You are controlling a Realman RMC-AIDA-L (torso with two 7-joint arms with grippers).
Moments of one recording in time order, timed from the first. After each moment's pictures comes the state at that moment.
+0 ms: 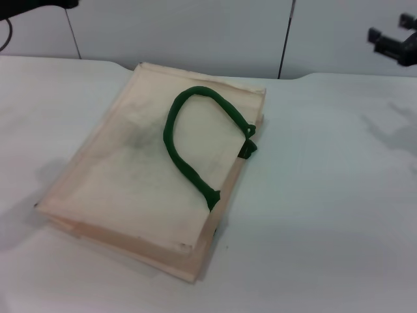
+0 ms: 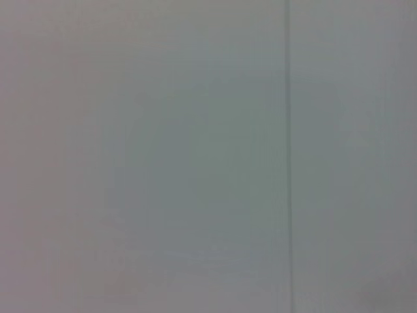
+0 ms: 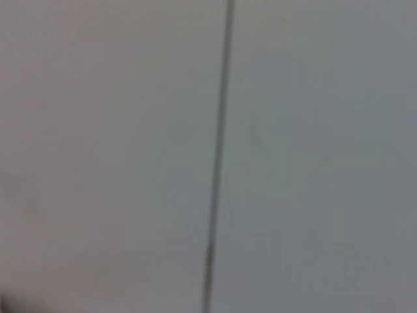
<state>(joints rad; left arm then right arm) -0.60 -2.04 0.52 1.05 -1.33 -1.40 1.53 0.77 2.03 -0.32 -0.50 1.17 1.04 -2.00</state>
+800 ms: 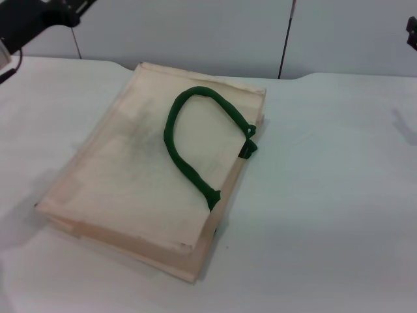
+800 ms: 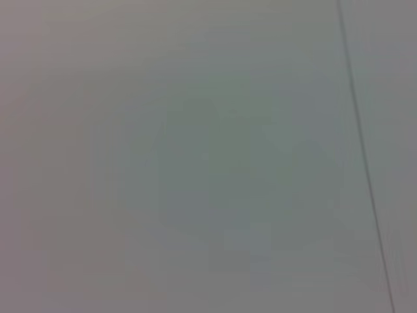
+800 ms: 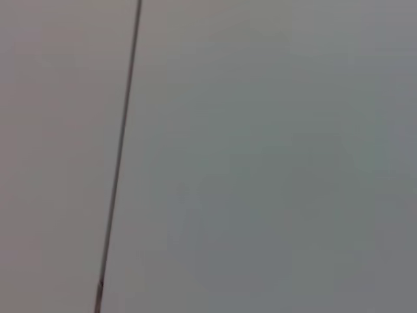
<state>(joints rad) -0.59 -2.04 0.52 0.65 -1.65 -1.23 2.16 0.71 2.03 -0.31 -0.28 1.69 0.97 -2.56</state>
